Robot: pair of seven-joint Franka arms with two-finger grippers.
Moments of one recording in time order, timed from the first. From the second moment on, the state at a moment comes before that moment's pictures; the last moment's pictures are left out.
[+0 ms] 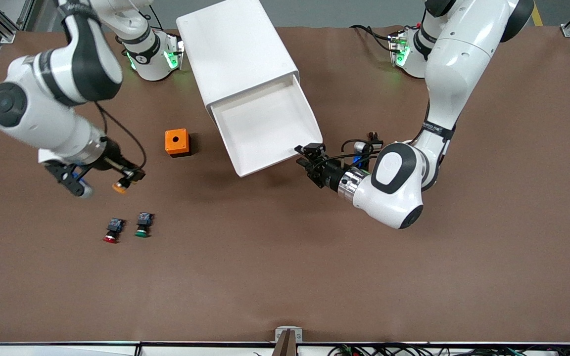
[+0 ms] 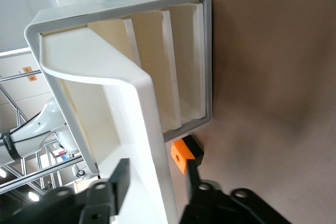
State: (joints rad) left arm -0.32 0.76 -0.16 -1.33 -0.94 1.60 -2.29; right arm 0.26 0.08 0.00 -1.87 0.11 1.93 0.96
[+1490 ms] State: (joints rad) left arm -0.24 0.66 -0.17 -1.24 -0.14 1.60 -1.61; right arm 0.87 0.38 0.00 -1.60 -0.06 2.04 2.00
